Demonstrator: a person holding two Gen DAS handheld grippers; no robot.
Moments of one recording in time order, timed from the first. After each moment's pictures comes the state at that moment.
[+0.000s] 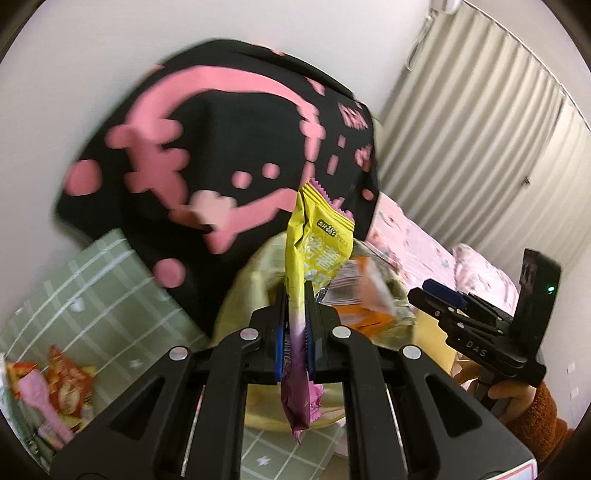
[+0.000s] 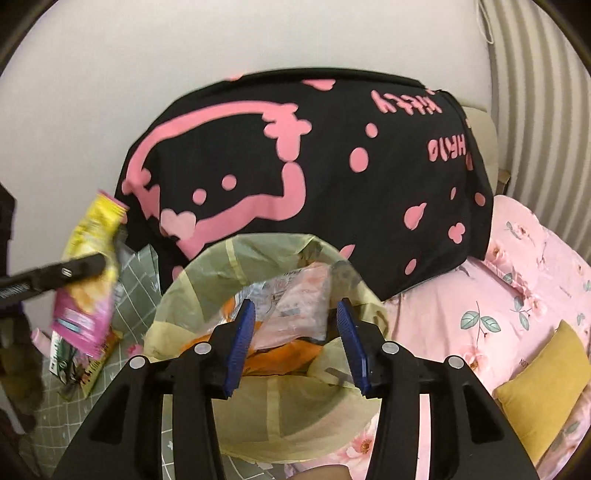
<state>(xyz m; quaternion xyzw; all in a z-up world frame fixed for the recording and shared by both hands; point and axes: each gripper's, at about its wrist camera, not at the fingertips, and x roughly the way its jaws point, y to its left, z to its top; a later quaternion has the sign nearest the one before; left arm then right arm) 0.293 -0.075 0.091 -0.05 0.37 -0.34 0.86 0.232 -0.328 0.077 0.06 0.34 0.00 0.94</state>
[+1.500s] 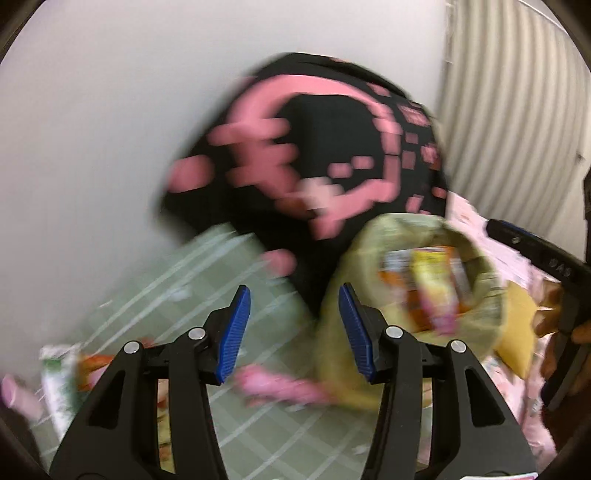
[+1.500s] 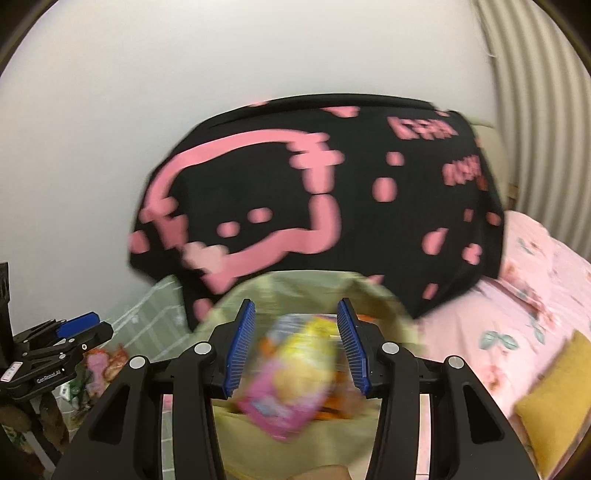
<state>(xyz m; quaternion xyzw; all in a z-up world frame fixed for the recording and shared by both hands) 0.271 0.005 0.062 0.02 0.32 -0.18 0.93 0.248 -0.284 0.088 0.07 0.30 0.03 0.95</state>
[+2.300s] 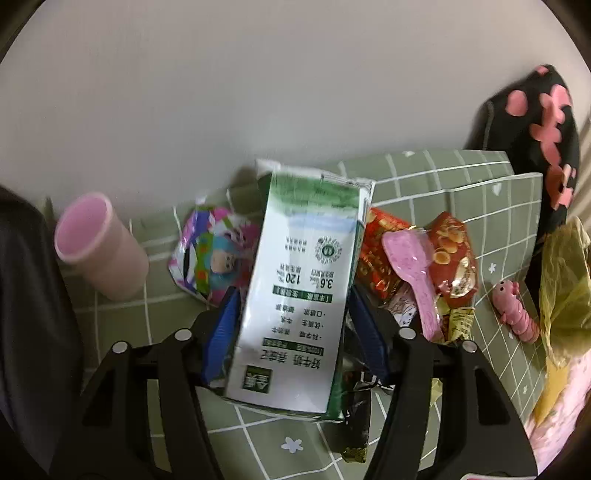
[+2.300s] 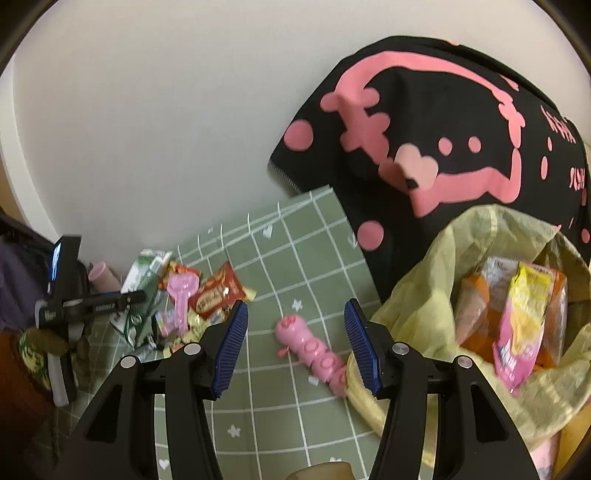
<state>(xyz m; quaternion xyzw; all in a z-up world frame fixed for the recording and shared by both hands) 0.272 0.256 -0.062 -0.11 0.47 0.02 0.88 0.231 -0.109 0.024 0.00 0.37 0.19 0.91</state>
